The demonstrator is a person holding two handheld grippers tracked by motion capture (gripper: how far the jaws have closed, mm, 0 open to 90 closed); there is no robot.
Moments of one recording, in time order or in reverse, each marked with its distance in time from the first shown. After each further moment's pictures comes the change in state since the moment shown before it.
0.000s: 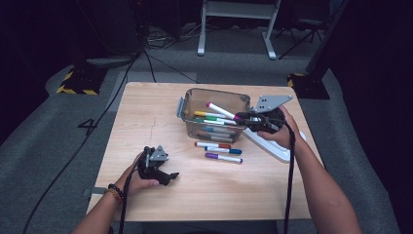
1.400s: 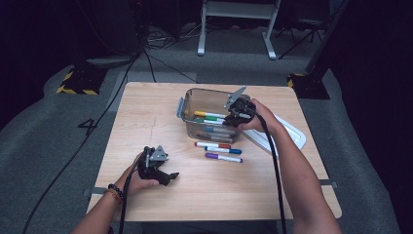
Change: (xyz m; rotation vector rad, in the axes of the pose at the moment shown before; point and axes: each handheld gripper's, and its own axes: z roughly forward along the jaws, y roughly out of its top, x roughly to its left) left arm 0.000 0.000 0.000 0.000 0.001 -0.002; right arm -0.041 -0.008 0.103 0.435 0.110 0.008
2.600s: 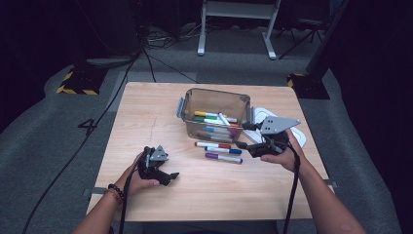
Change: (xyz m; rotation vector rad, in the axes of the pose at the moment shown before) left arm 0.000 0.000 0.000 0.000 0.002 0.003; right arm 0.105 -0.064 -0.090 -0.508 -0.128 0.042
